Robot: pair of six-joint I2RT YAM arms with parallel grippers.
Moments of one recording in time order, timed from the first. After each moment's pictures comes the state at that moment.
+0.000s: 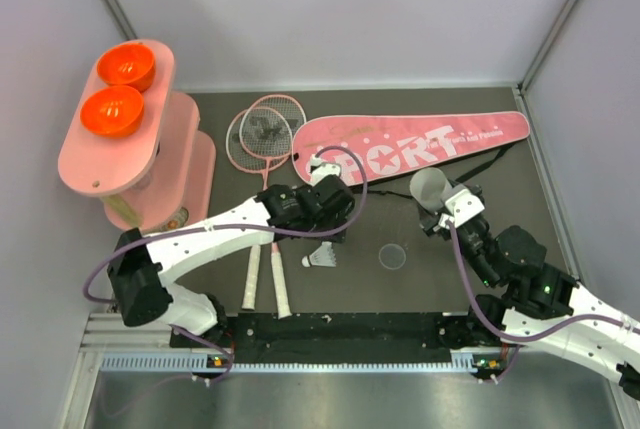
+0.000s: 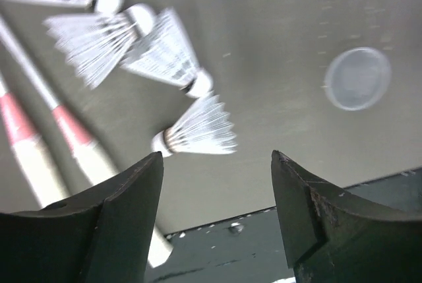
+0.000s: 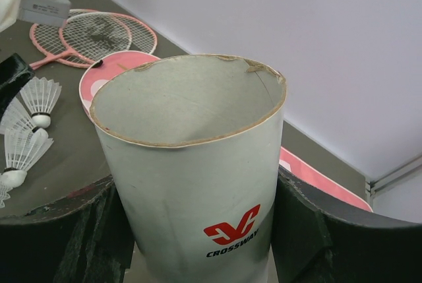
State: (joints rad) left arm -1.03 1.44 1.21 -0.79 -0.29 -0.73; right arm 1.08 0.41 0.61 -0.14 0.57 -0.43
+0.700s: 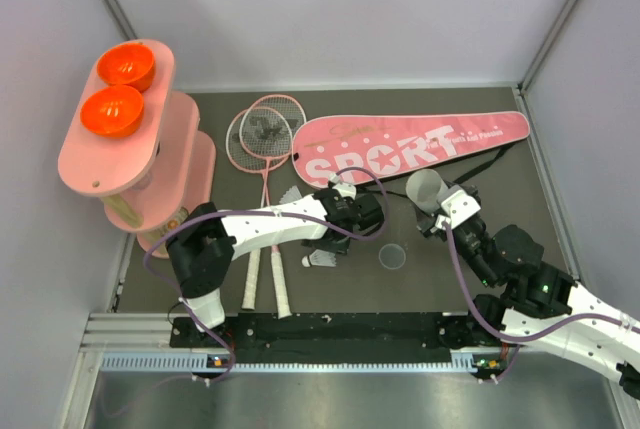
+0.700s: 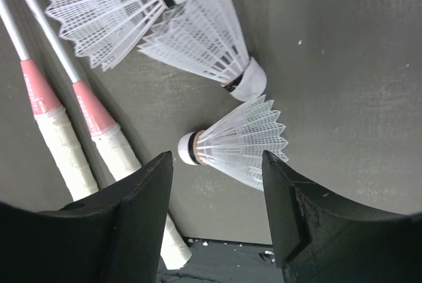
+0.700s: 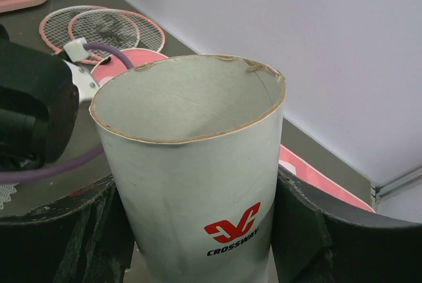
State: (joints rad) left arm -1.08 1.75 1.32 -1.02 -0.45 -0.87; right arm 1.08 0.42 0.61 -0.15 0.55 -0.43
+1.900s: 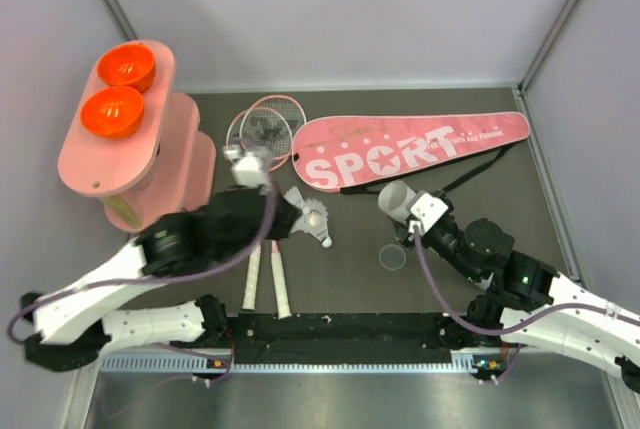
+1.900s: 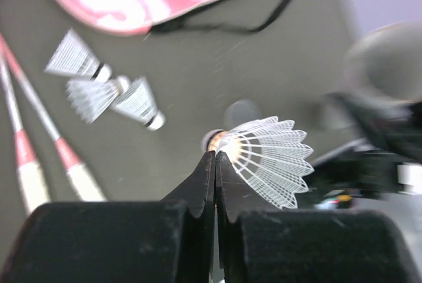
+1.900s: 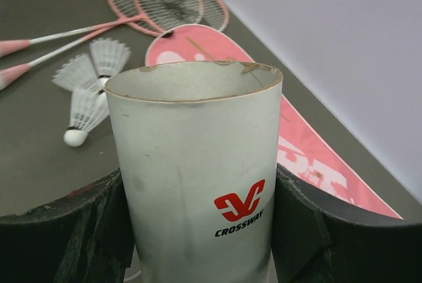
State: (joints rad) left arm -1.13 1.03 1.21 -0.87 -0.47 -0.81; right arm 1.08 0.53 0.61 -0.18 0.43 -0.37
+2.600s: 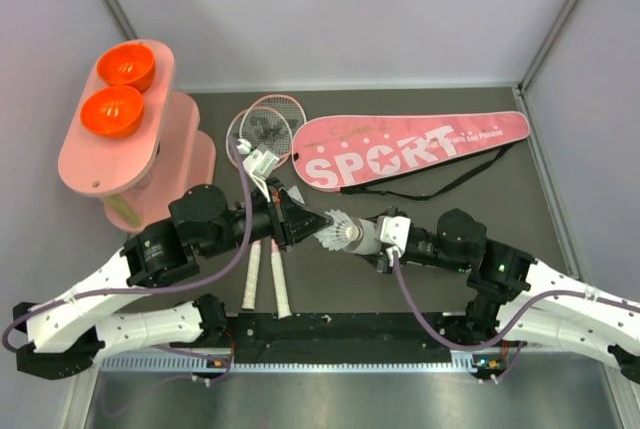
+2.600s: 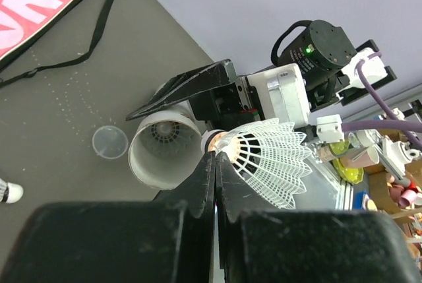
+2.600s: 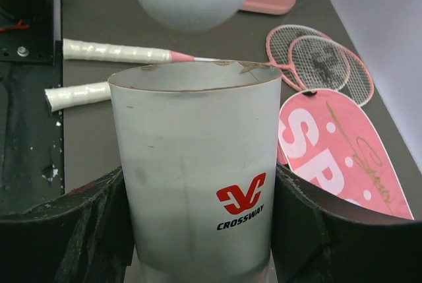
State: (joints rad) left arm -1.11 0.80 1.15 -0.45 0.01 -0.65; right arm 1.08 0.71 0.64 -0.15 -0.15 -0.43
